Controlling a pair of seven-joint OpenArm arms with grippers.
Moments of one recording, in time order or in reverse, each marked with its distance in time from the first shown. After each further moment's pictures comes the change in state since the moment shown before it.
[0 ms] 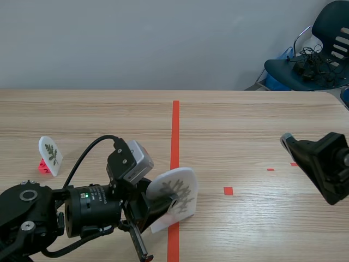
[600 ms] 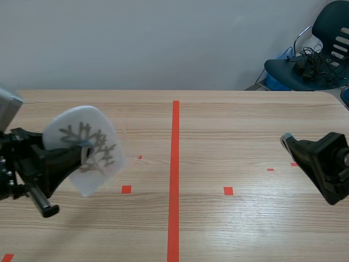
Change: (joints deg) left arm 23.3 -3.1 -37.8 23.3 -11.9 -2.7 7.4; right arm 0.0 0.0 0.0 0.0 0.0 0.0 0.0
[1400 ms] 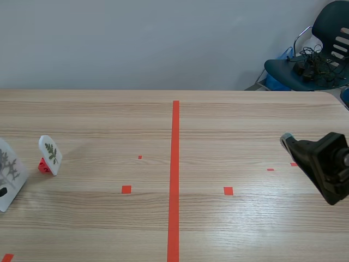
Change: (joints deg) left arm -9.2 1.6 -9.1 -30.2 0.0 16.0 -8.3; right arm 0.0 0.0 0.0 0.0 0.0 0.0 0.0
